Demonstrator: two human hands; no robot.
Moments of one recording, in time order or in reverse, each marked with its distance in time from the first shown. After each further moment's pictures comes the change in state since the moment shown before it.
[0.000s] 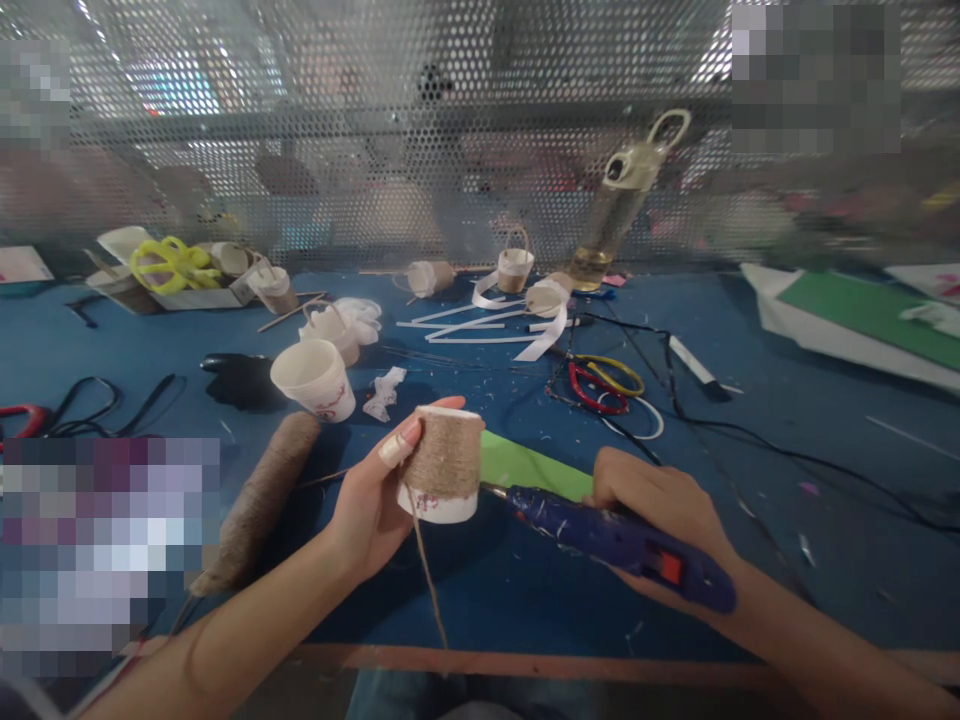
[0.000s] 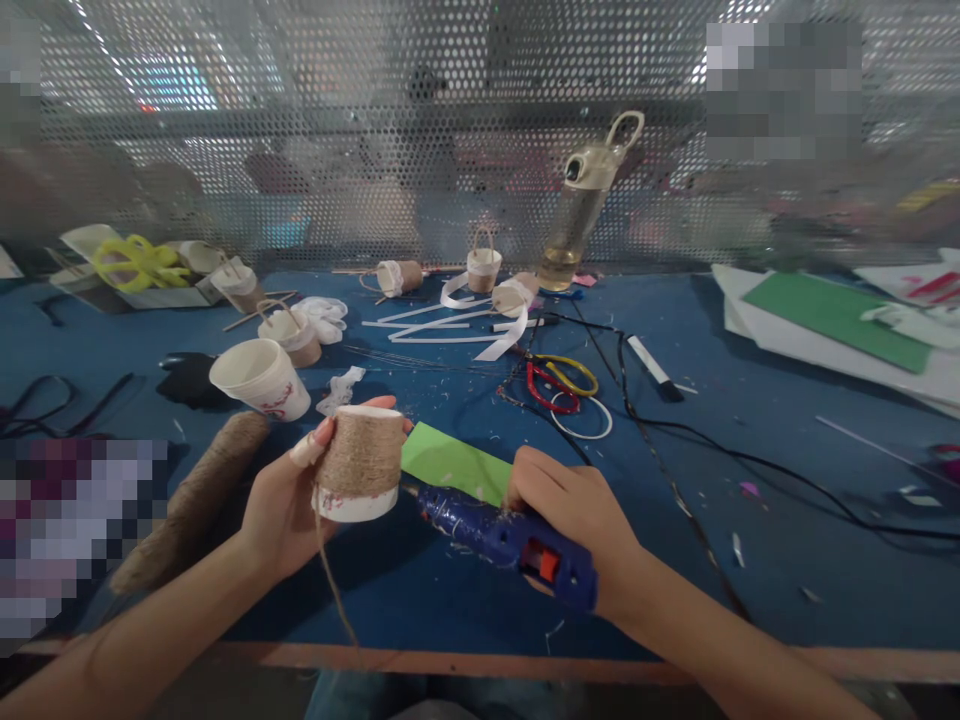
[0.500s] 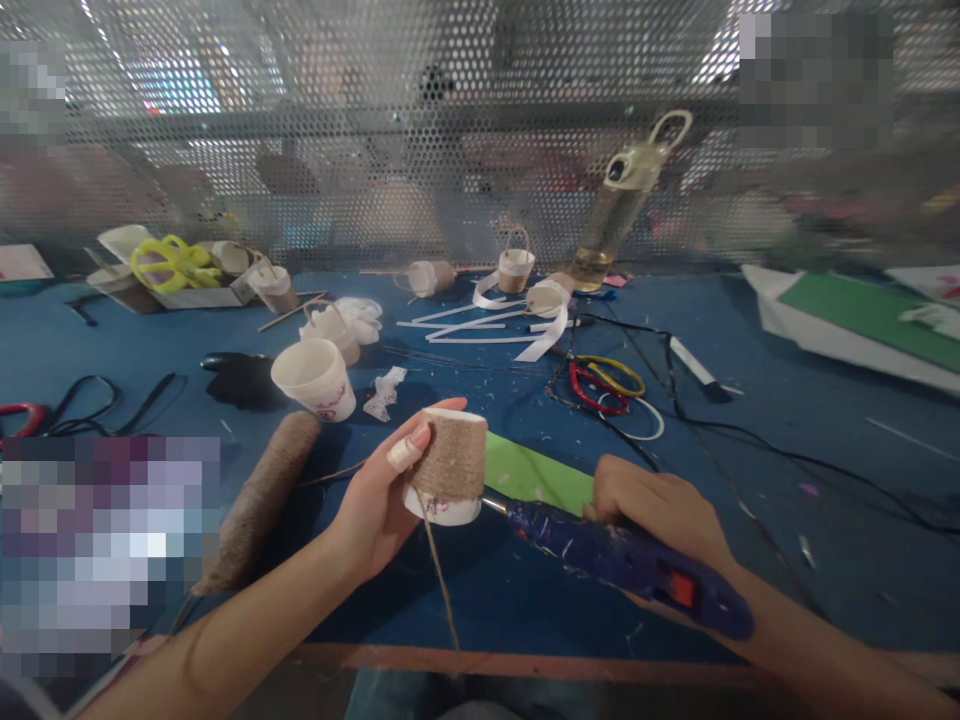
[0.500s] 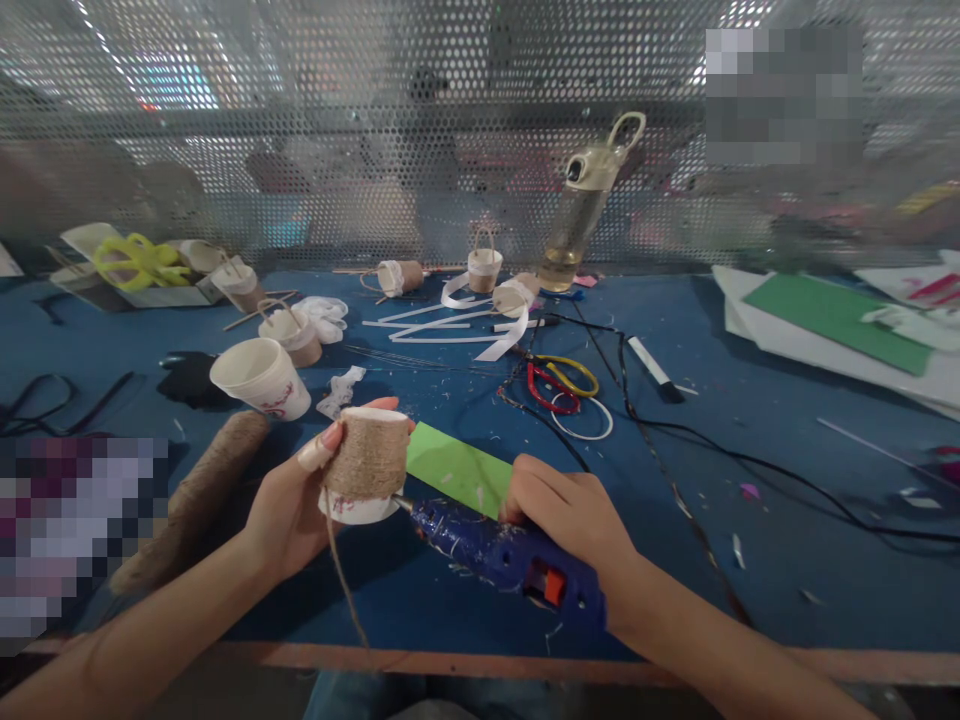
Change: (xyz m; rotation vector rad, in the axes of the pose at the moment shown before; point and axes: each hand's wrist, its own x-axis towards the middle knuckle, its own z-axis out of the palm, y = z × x) left_hand 0.002 -0.005 -0.002 0.052 0.002 0.007; right_hand 0.000 -0.010 0.007 -0.010 0.118 0.013
